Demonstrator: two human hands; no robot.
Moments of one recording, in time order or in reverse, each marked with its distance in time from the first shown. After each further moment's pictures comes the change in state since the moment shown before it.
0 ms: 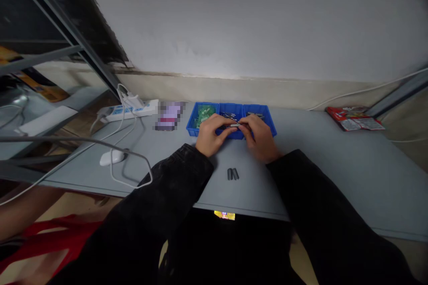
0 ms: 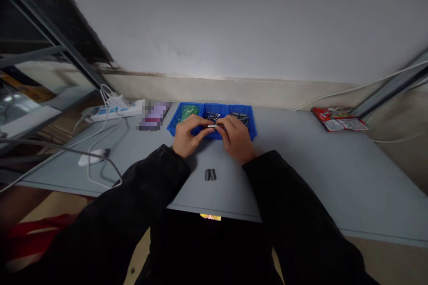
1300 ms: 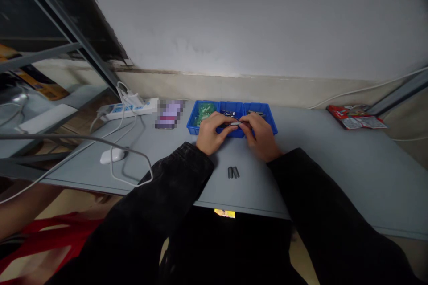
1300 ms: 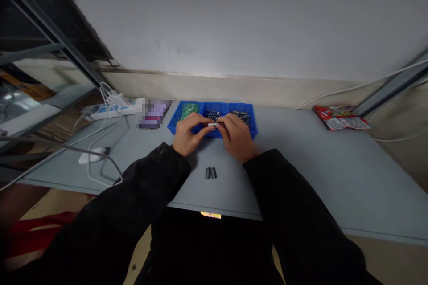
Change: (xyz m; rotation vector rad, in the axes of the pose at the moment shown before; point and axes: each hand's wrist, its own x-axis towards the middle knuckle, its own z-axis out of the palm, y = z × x) left_hand 0.000 -0.001 0.001 -0.005 0.016 0.018; right_hand 0.000 -0.001 -0.001 -0.005 -0.001 0.006
